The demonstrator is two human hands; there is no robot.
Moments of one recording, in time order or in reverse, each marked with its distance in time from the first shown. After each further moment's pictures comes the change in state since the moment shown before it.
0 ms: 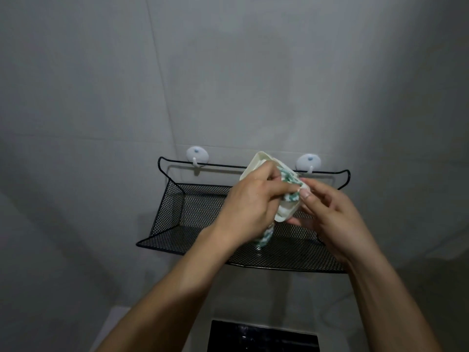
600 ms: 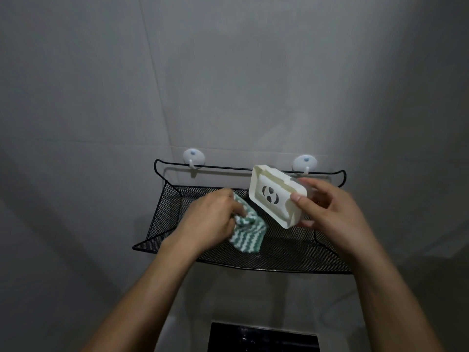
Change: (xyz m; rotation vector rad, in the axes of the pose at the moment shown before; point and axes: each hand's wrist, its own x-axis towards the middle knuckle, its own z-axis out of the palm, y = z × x) left_hand -0.031 -0.045 -0.016 0.402 -0.312 -0.261; right_hand -0.005 -0.011 -0.007 -0.323 0.131 0.007
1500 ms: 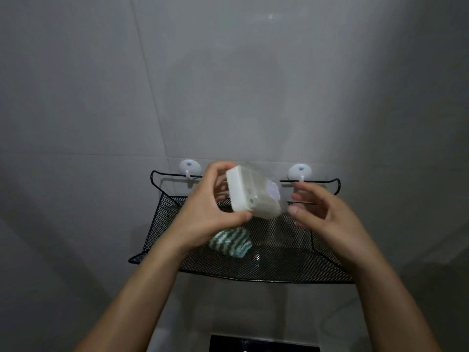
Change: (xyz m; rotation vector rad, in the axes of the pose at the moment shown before) left_hand 0.006 -0.001 -0.018 -0.931 0.192 0.016; right_hand -0.002 -0.007 -0.006 -0.073 -0.084 -0.040
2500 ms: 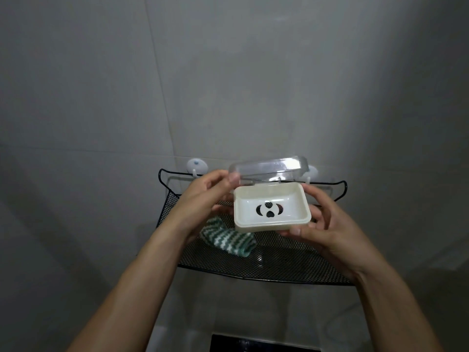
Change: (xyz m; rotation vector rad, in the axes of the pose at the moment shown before) left_hand 0.008 -0.007 -0.012 -0.405 0.039 -0.228; right_hand 0.001 0.015 0.004 0.502 -0.290 0.015
